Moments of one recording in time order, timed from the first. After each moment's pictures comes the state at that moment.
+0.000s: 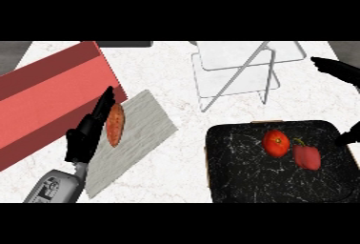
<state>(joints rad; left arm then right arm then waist) -0.20 0.34 -0.31 -1.41 0.16 0.24 -0.02 -0.46 -0.78 0.05 -1.20 -0.01 0.59 -0.18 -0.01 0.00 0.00</state>
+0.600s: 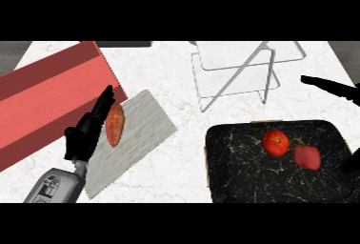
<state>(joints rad) -0.20 0.31 -0.26 -1.39 0.13 0.20 -0.03 -0.33 -0.82 0.07 -1.60 0.09 0.65 0.10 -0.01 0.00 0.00</state>
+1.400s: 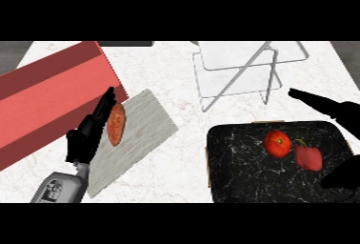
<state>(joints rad) -0.17 0.23 -0.19 -1.43 0.03 0.14 0.00 -0.21 -0.62 0.00 -1.82 0.24 0.68 0.24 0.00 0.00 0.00</state>
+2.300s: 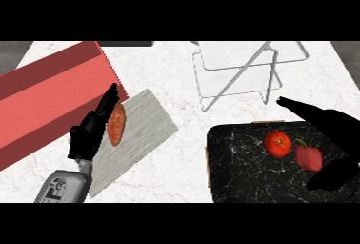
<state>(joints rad) -0.18 0.16 -0.13 -1.46 -0.05 0.07 0.05 -0.18 -0.48 -0.01 -1.81 0.45 0.74 0.22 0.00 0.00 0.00</state>
